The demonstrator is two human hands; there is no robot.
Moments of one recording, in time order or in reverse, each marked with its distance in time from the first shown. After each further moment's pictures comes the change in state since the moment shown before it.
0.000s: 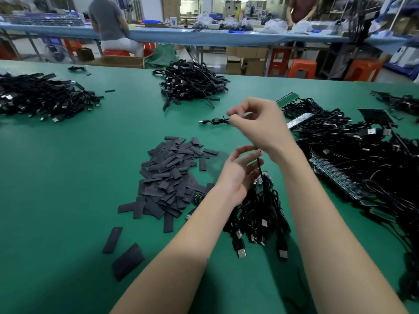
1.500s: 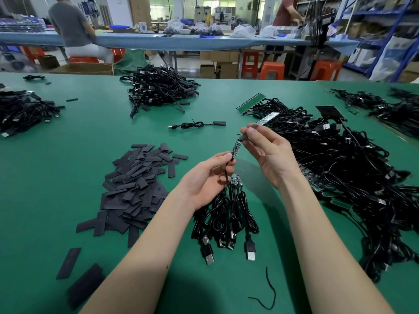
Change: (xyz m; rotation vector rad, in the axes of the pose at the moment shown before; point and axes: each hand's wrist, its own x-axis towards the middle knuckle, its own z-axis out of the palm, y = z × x) left_hand -0.007 0.007 -0.006 0.035 -0.271 -0.203; right_hand -0.035 0.072 -0.064 0.880 0.173 0.266
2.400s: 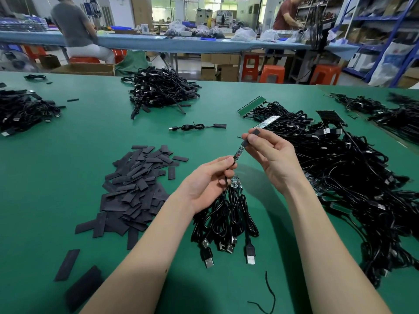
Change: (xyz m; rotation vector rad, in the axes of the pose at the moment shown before) left_hand 0.000 -0.002 0.000 0.059 -0.027 0.037; right_hand -0.001 -0.002 -0.006 -0.109 -0.022 -0.029
